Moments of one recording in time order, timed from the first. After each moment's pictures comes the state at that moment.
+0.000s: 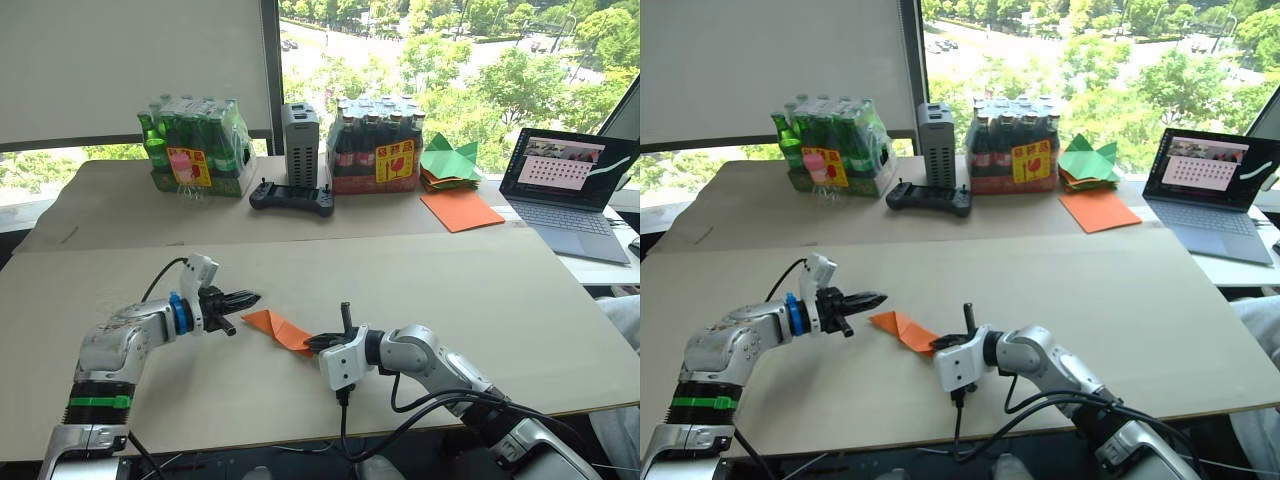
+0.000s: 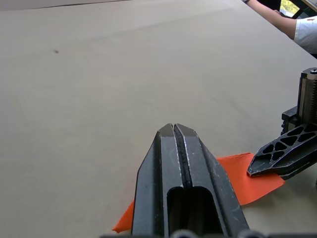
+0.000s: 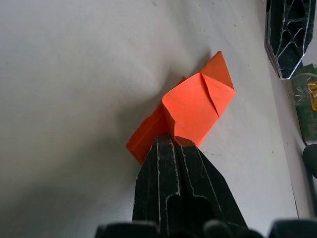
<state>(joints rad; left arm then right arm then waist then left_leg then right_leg) -0.42 0.59 0.11 0.07 -0.52 0.77 -0.92 -0.49 -0.45 0.57 0.12 -0.47 -0.37 0.67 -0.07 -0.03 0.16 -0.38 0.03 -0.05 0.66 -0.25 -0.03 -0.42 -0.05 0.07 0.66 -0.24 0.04</state>
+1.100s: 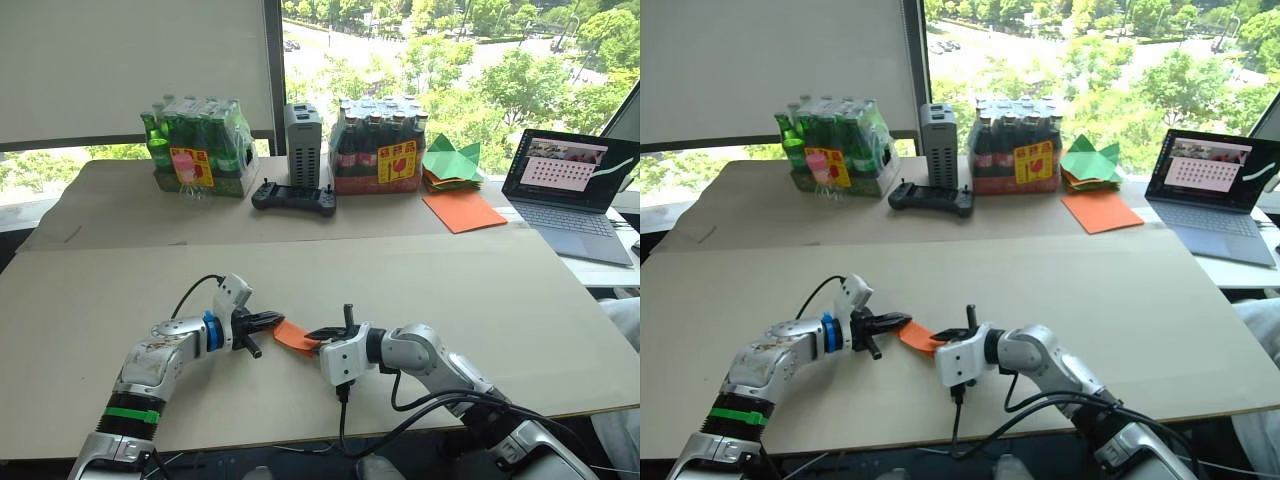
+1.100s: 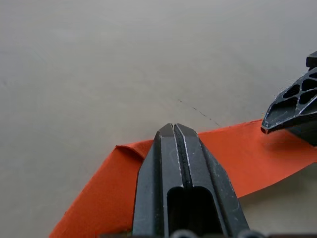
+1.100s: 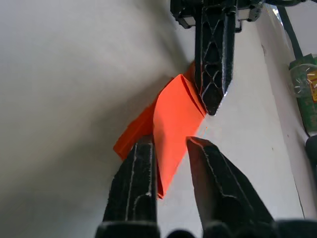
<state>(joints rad) -0.36 0.52 -0.04 0.10 -0.39 0.59 -0.89 -0.45 -0.42 0.51 0.07 -0.37 -0.25 0.74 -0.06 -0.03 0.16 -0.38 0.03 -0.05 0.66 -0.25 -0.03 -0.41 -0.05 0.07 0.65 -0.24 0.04</state>
